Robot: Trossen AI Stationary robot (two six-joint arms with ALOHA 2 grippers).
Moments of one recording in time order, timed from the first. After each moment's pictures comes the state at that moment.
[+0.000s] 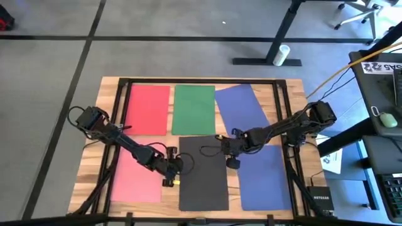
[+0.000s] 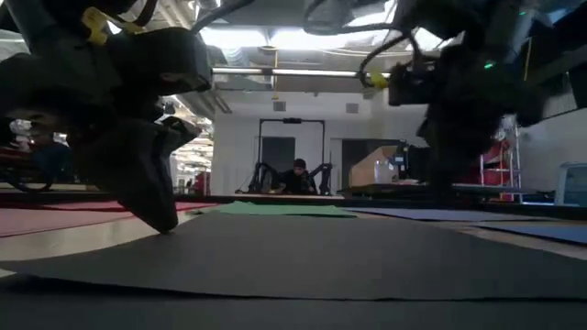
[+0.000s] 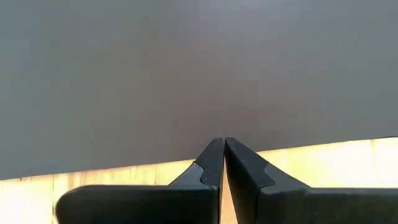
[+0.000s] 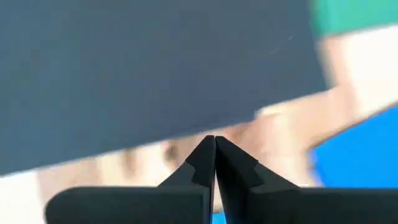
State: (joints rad) left arm -0.49 1.74 0.85 -0.16 -0.30 -0.33; right arm 0.22 1.62 0.89 -0.49 0.17 0.40
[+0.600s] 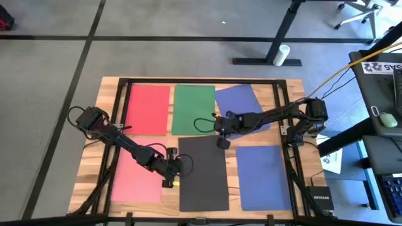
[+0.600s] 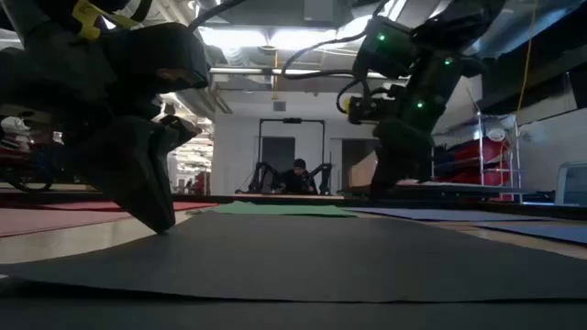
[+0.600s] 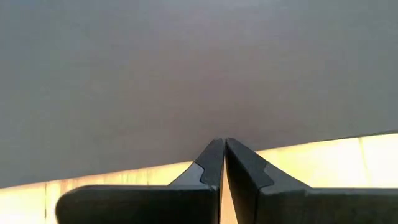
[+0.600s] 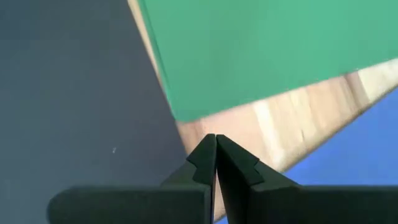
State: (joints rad) left arm -0.50 1.74 0.85 -0.15 -0.30 -0.33; right arm -0.04 1.69 0.89 -0.29 0.17 0.19
